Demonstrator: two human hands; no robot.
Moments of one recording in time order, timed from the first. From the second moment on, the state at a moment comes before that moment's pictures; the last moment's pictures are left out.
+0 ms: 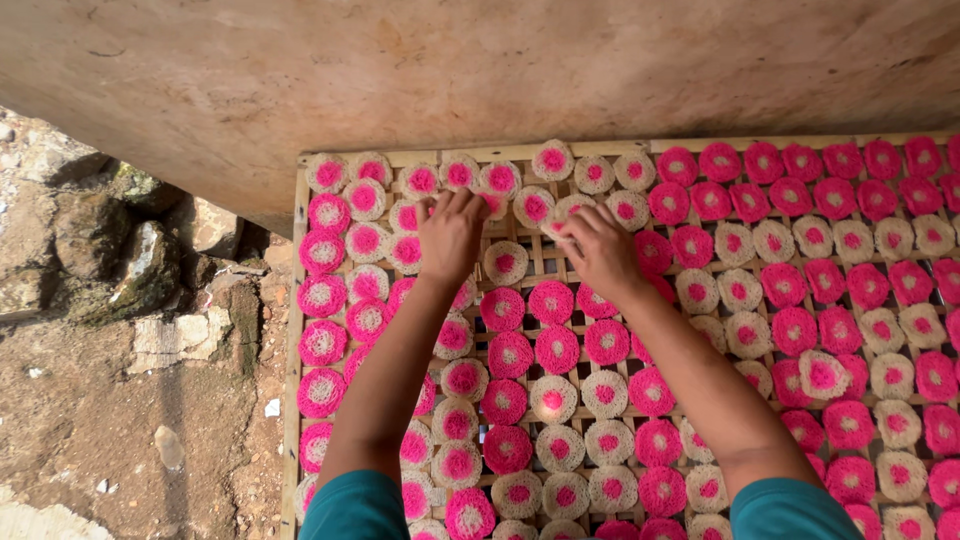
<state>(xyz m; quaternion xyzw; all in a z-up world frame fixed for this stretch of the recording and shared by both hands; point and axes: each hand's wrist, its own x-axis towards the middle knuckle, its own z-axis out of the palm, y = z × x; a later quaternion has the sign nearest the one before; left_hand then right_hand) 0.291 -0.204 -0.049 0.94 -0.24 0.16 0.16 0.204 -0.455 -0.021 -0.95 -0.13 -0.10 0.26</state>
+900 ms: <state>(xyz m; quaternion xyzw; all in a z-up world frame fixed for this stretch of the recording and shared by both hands) 0.178 -0.169 -0.035 0.95 -0.28 0.09 0.11 0.068 -0.423 -0.032 -0.97 -0.15 -0.07 0.15</state>
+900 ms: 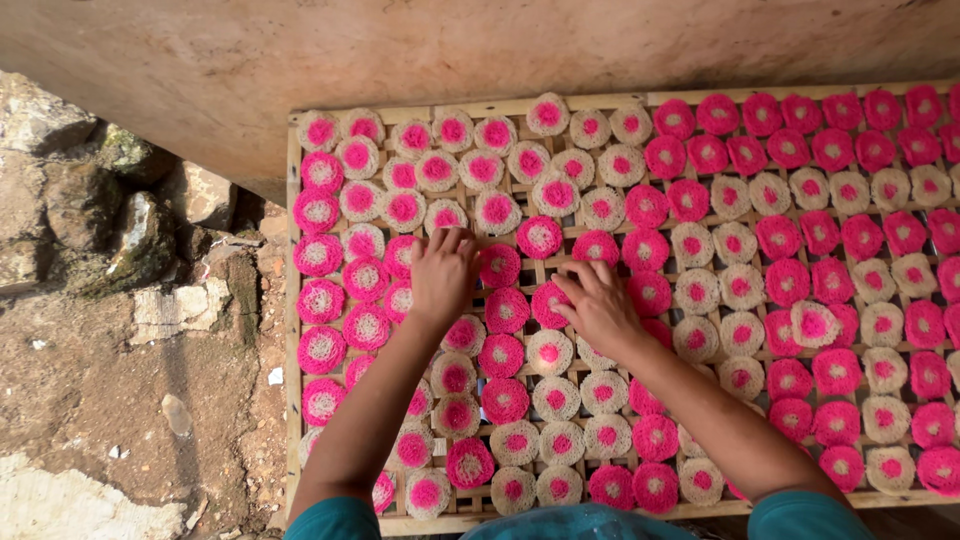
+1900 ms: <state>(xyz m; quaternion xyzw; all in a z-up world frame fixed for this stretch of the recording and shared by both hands) 0.096 -0.186 0.021 0.96 -0.16 -0.07 0.23 -0.030 -0.408 -0.028 -0.95 -0.20 -0.05 0.24</state>
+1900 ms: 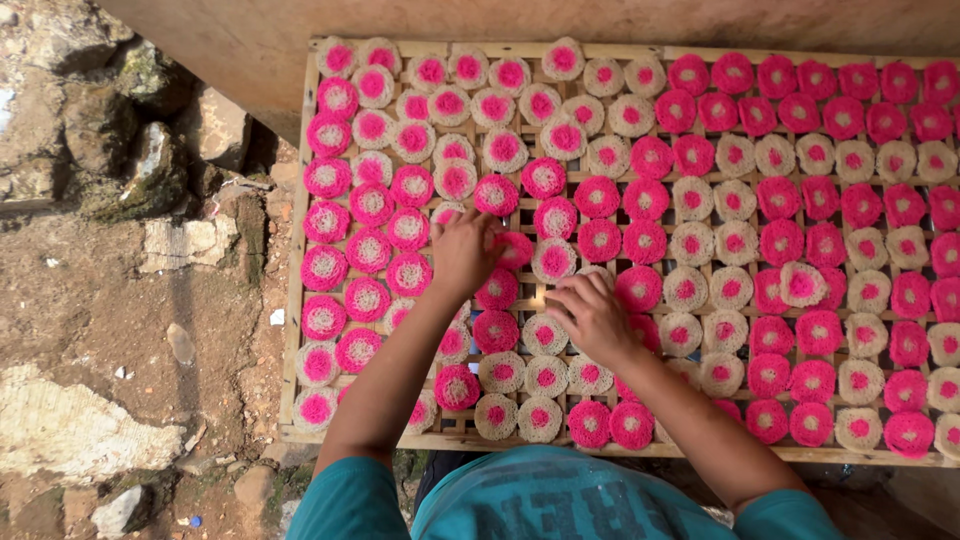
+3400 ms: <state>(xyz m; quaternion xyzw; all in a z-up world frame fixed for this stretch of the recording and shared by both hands) -0.012 -0.108 0.022 0.89 -0.43 -0.12 0.06 -0.142 -0.360 -0.013 -0.97 -0.05 0.05 0.24</state>
